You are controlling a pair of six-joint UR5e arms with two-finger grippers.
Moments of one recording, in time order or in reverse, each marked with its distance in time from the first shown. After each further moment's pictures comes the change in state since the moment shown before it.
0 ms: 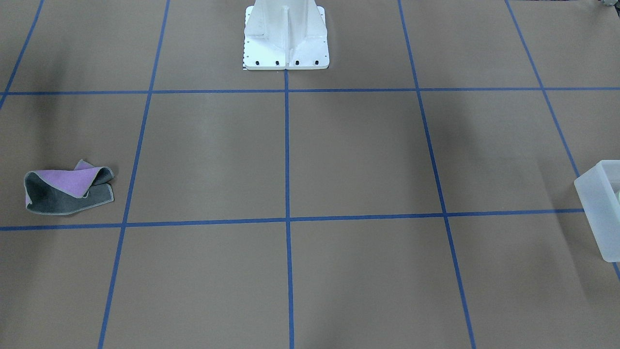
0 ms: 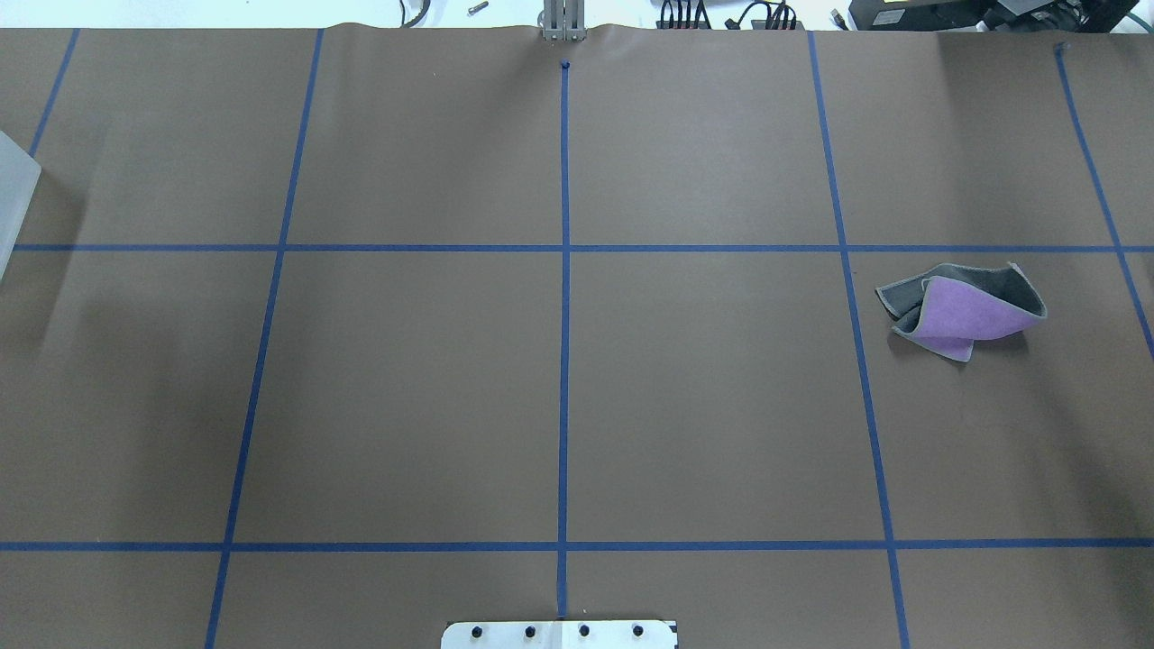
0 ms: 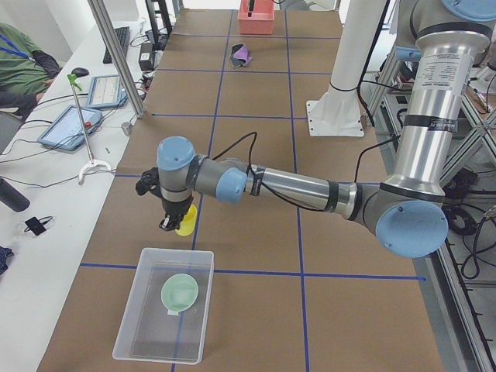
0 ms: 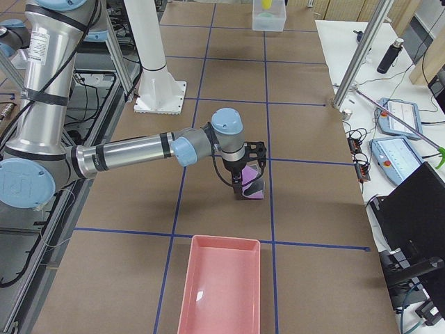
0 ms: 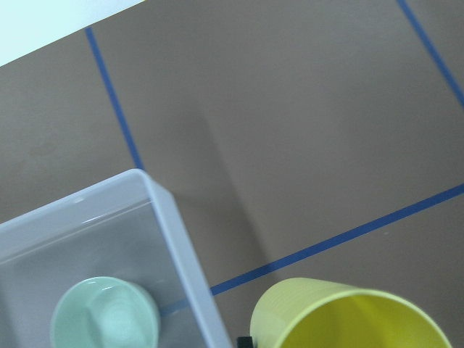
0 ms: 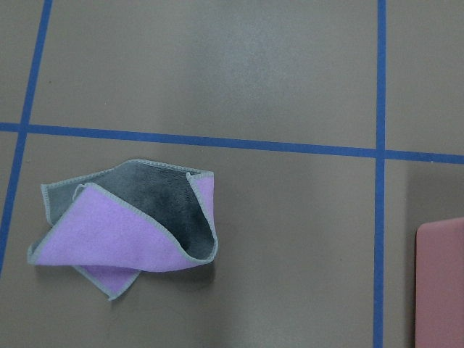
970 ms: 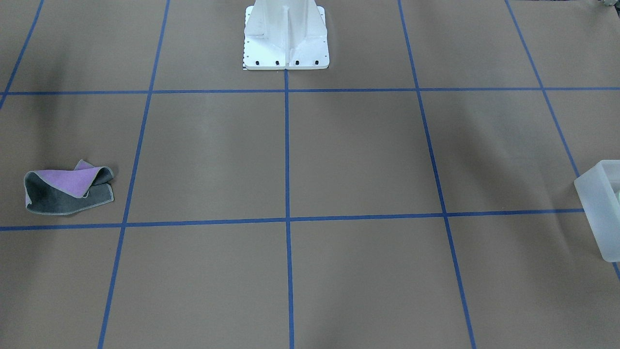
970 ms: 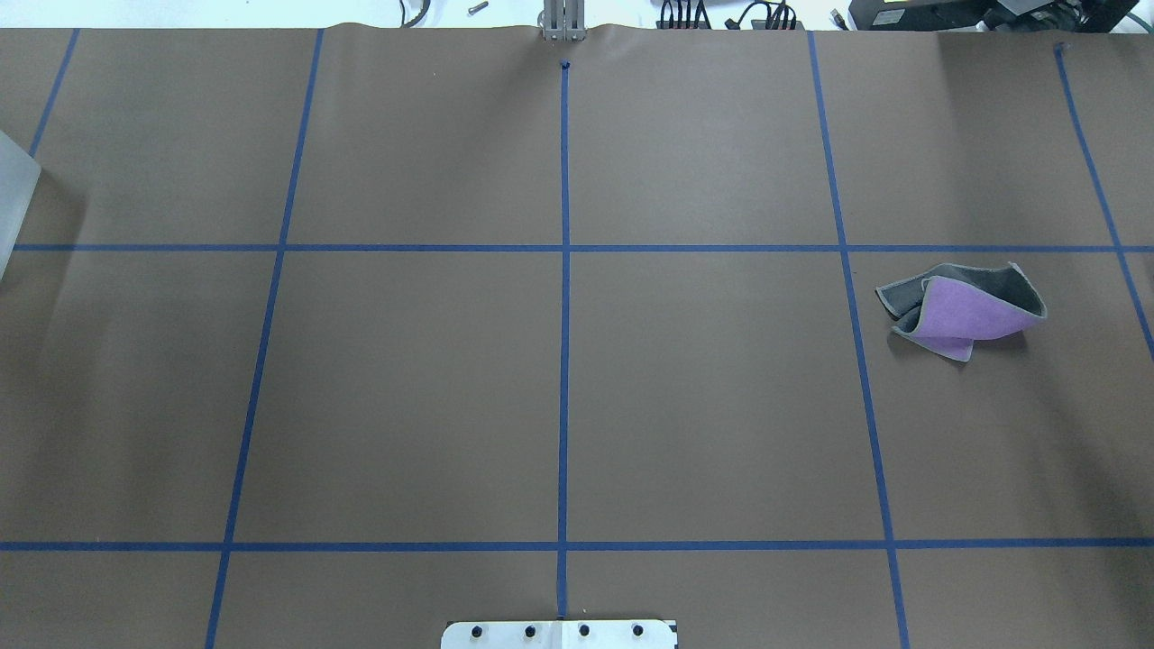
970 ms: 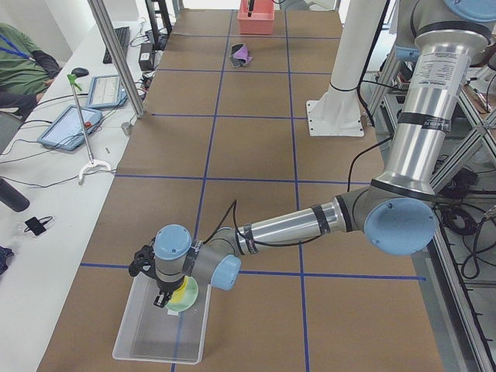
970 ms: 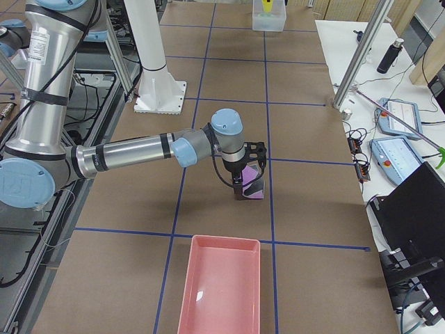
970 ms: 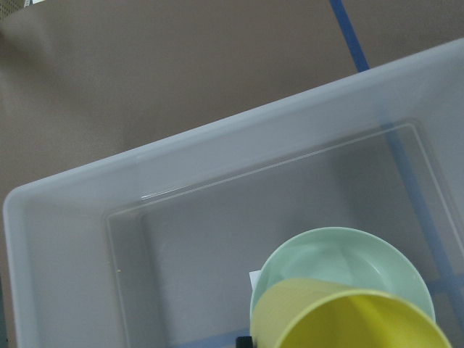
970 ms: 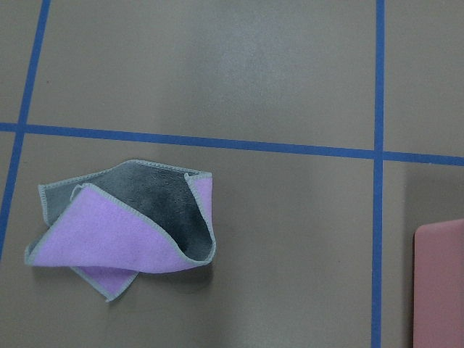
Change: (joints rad) left arm 0.055 -0.038 0.426 -0.473 0.093 -0.241; right arm -0.001 0.000 -0.002 0.004 -0.005 -0.001
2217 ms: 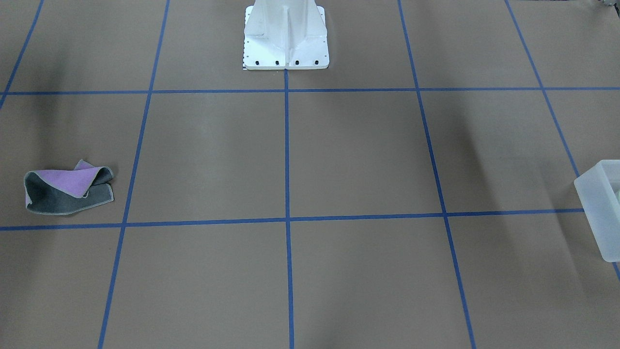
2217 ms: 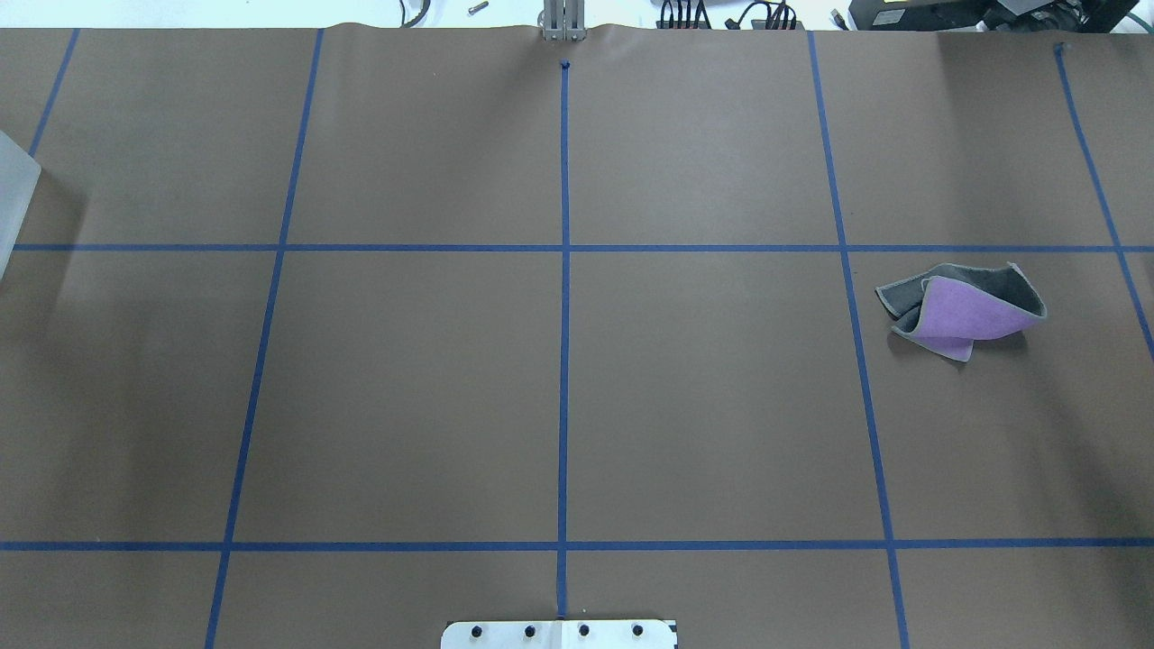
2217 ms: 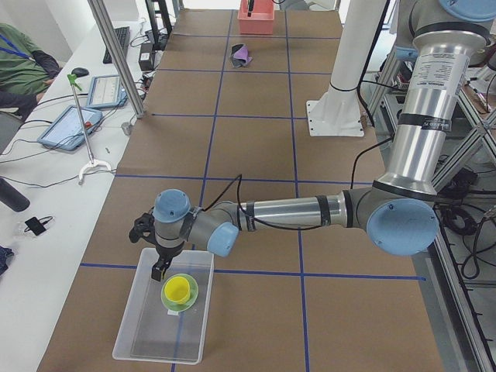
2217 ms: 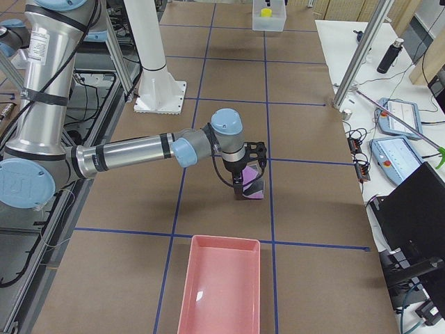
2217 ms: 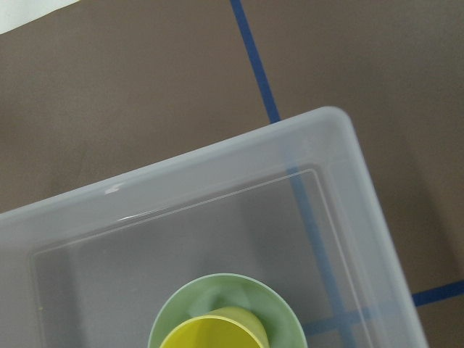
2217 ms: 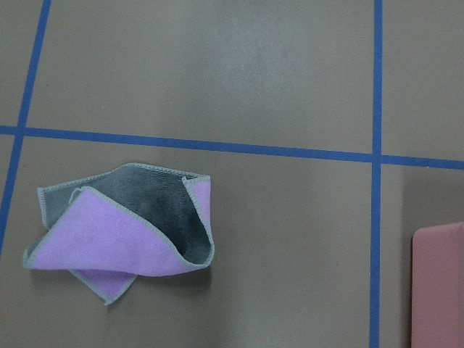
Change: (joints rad) left arm 0.000 0.040 -0.306 0.274 -0.051 -0.023; right arm 0.001 0.001 0.001 0.004 -0.006 0.001
